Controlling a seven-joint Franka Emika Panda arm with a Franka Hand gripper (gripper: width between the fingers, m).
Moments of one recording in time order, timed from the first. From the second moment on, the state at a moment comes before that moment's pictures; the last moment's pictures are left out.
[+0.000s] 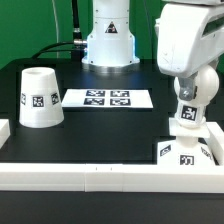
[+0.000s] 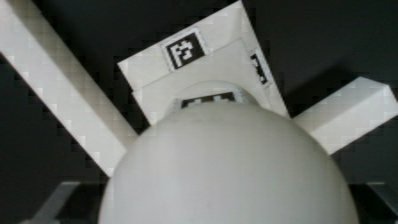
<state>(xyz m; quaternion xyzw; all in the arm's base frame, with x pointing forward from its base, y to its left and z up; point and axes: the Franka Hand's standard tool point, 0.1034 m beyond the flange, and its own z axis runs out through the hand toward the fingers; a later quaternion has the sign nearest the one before) 0.619 0.087 0.117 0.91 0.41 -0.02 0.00</state>
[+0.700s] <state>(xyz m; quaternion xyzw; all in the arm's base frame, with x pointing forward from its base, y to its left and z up) 0.618 0.088 0.116 0.99 0.15 -0.01 -0.02</state>
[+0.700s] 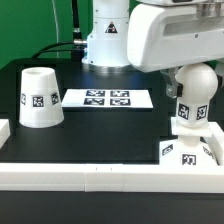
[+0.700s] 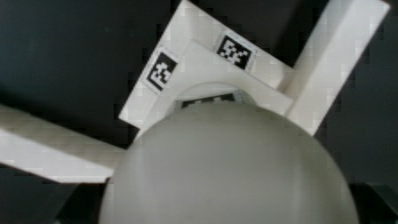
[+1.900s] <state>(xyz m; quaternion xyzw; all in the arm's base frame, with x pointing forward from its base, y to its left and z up) 0.618 0.092 0.116 0.95 -0.30 -0.02 -0.02</state>
